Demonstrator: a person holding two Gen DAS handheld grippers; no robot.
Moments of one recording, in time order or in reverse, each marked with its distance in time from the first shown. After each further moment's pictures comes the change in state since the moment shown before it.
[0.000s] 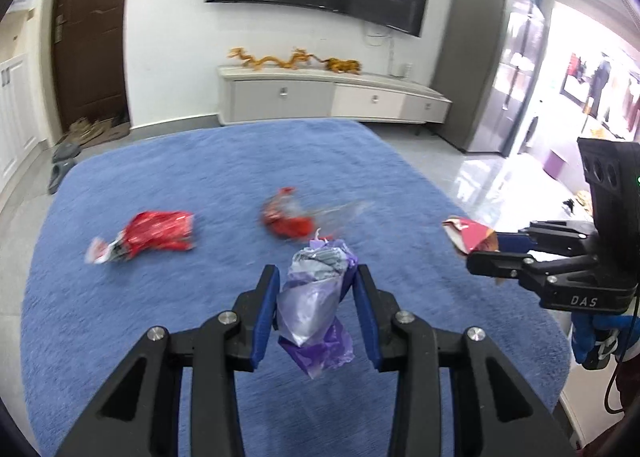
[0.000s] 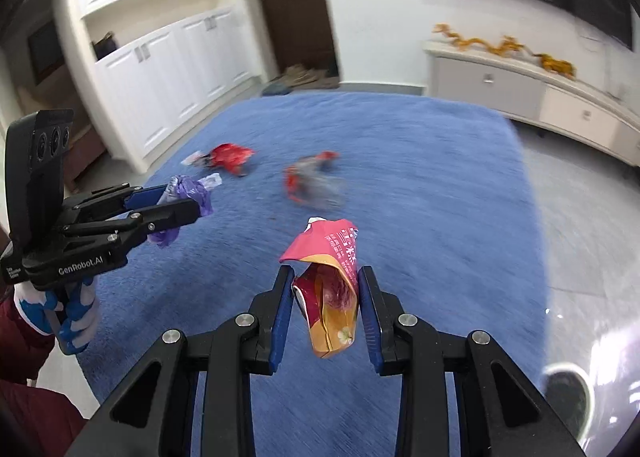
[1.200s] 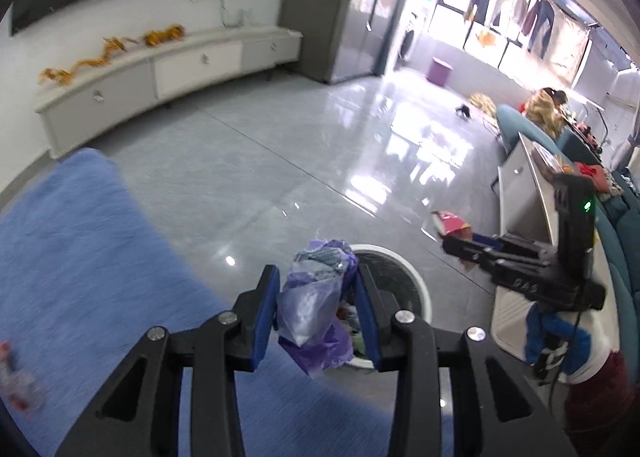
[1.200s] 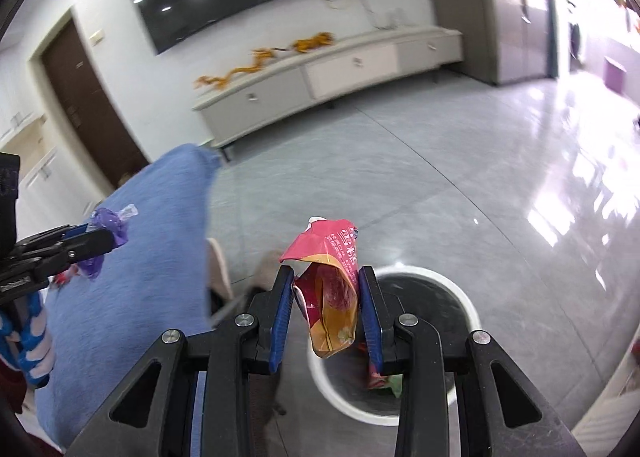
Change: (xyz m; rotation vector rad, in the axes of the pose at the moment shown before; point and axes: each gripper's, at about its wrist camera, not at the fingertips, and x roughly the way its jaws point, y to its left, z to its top) left arm 0.152 -0.285 0.074 0.320 0.249 -0.389; right arm -0.147 -0.253 -0.153 0.621 -0.171 -0.404
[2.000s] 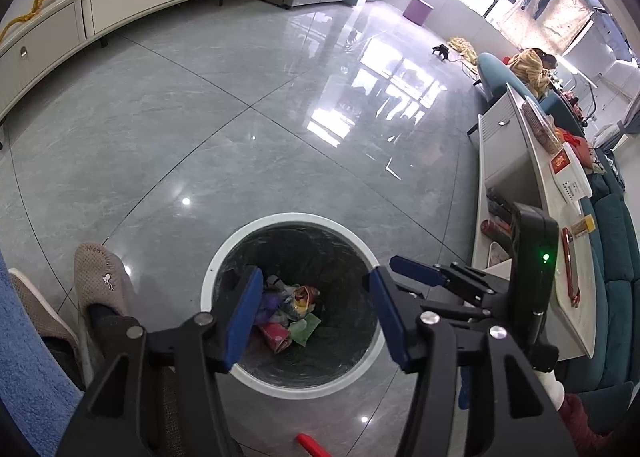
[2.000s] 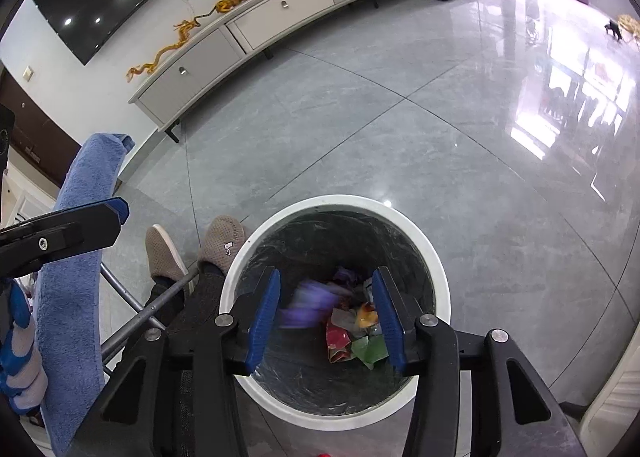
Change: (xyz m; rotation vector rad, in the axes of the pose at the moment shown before) left arm 0.161 -0.076 0.023 -0.004 0.243 -0.126; right arm 0.091 -0.109 -0.048 0.205 0.173 -0.038
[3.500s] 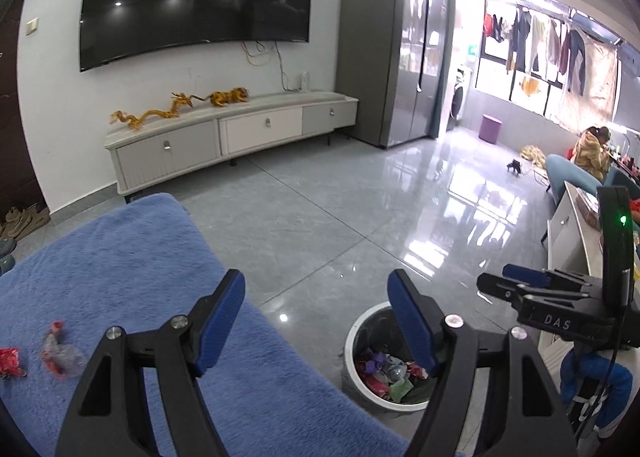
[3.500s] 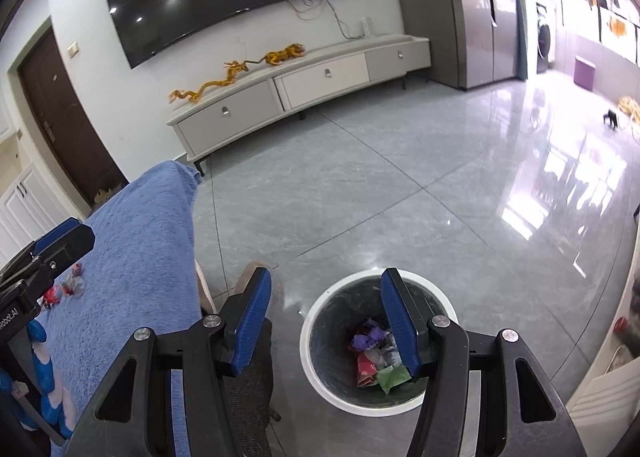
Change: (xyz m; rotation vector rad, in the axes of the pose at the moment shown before) left arm -0.228 0.029 -0.107 -0.050 -0.542 0.389; right arm -0.140 0.139 0.000 -0.187 -0.237 -0.058
